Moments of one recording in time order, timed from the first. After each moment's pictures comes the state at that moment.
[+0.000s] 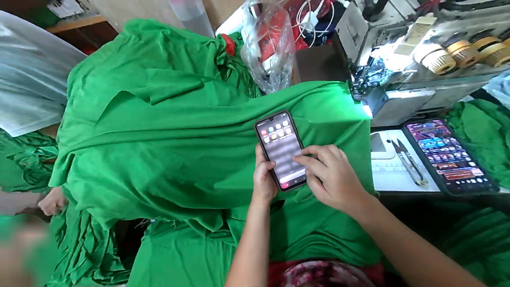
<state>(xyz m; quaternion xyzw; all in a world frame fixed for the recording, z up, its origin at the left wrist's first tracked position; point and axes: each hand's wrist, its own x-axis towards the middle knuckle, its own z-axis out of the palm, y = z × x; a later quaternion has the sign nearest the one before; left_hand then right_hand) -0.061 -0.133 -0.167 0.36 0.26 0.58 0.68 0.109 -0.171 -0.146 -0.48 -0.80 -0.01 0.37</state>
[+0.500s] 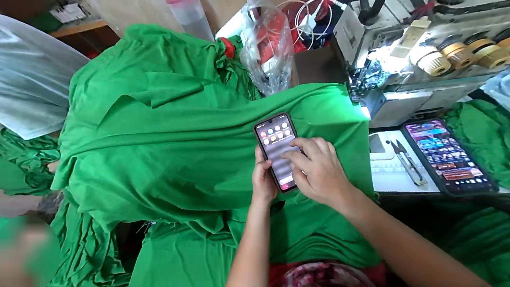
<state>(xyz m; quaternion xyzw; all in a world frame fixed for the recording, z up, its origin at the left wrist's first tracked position) -0.060 -0.132 -0.171 0.37 0.23 0.59 0.67 0.086 -0.155 -0.131 -0.49 -0.80 -0.04 0.35</state>
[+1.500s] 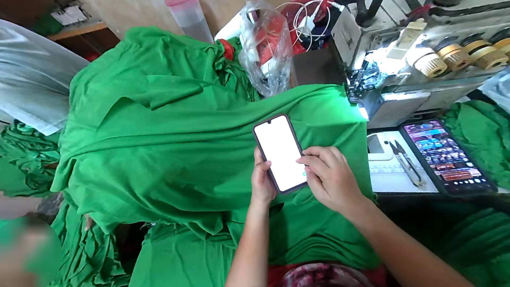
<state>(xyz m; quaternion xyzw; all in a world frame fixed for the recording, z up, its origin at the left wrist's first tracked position) -0.060 -0.135 -0.164 0.37 0.27 0.59 0.66 0.107 -0.172 -0.147 -0.51 -0.76 -0.01 0.40</state>
